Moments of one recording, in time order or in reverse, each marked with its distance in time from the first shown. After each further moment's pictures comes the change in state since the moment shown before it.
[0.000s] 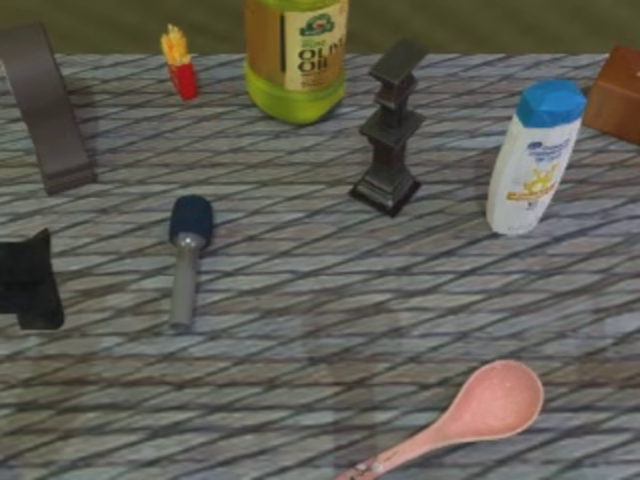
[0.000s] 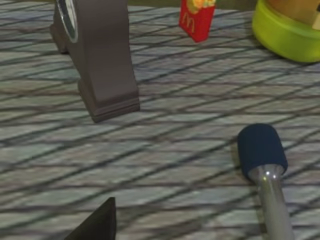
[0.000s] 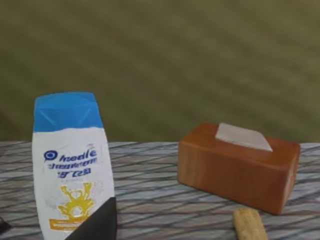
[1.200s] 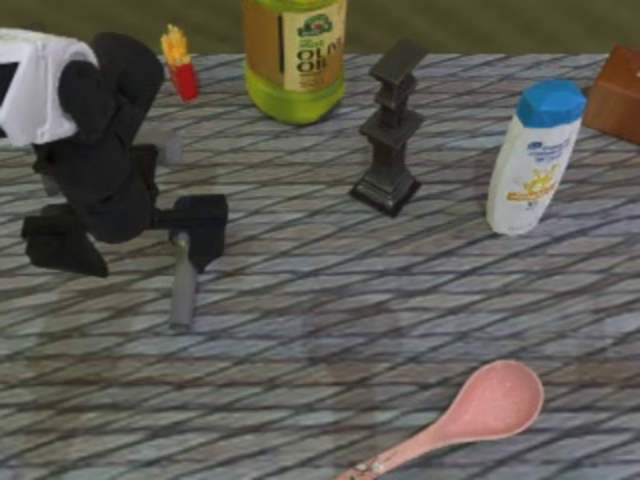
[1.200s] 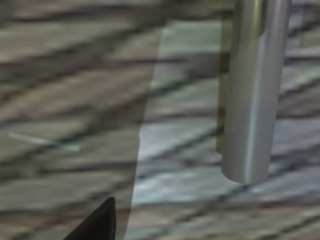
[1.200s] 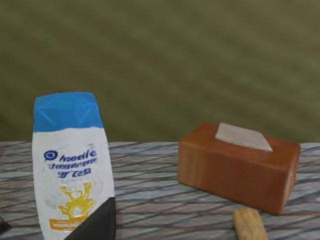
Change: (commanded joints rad) left arm -0.201 1.288 0.835 -0.556 0.046 -0.195; right arm 0.000 0.000 0.000 0.000 0.000 0.000
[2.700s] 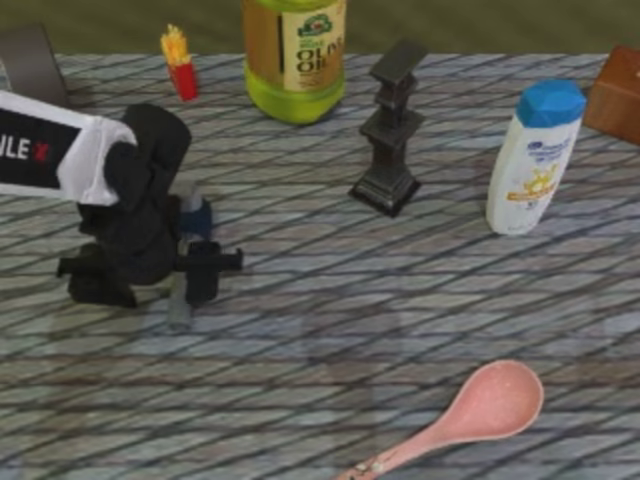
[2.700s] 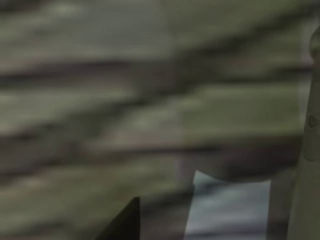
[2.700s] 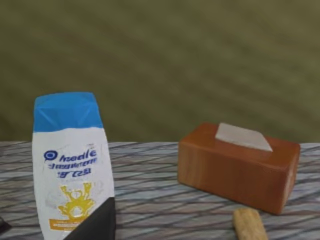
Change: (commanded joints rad) left arm -0.016 0.232 -0.114 0.347 0.000 -0.012; right arm 0.000 0.000 0.000 0.000 0.000 0.000
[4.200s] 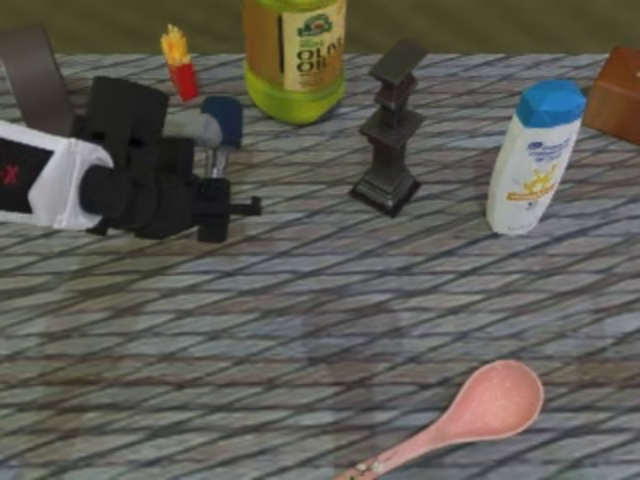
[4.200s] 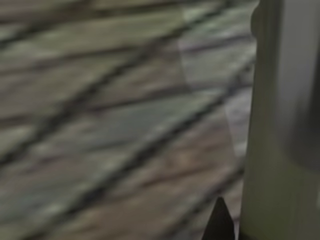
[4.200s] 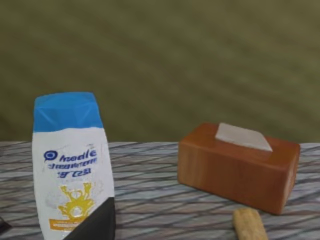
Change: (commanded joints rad) left arm 0.028 -0.151 -0.121 0.481 0.141 0.140; right arm 0.000 0.000 0.000 0.000 0.000 0.000
